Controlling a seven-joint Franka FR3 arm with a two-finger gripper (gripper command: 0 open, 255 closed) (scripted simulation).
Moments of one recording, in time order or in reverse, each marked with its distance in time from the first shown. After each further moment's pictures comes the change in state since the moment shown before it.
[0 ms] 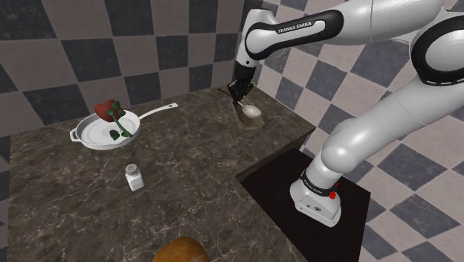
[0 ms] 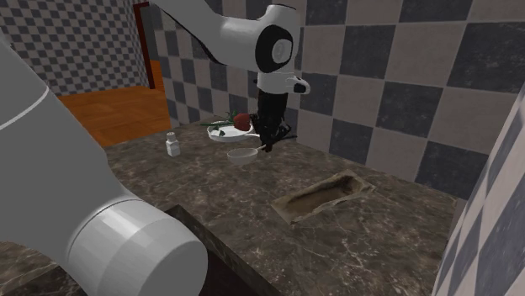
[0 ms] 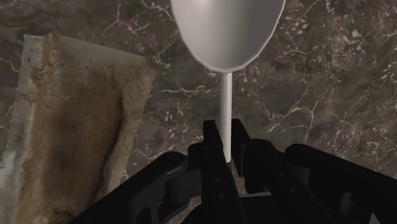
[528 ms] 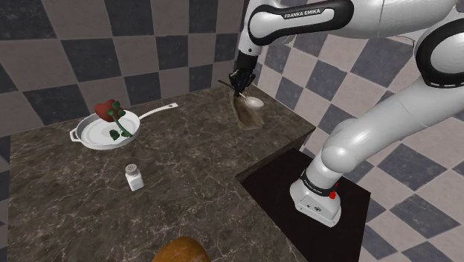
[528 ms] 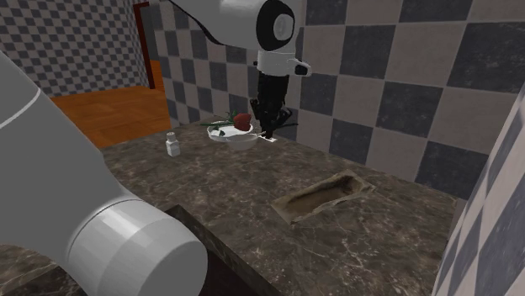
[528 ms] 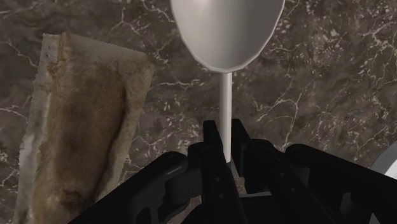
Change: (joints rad) arm -0.002 -0.028 -0.002 0.084 -0.007 -0.111 0.013
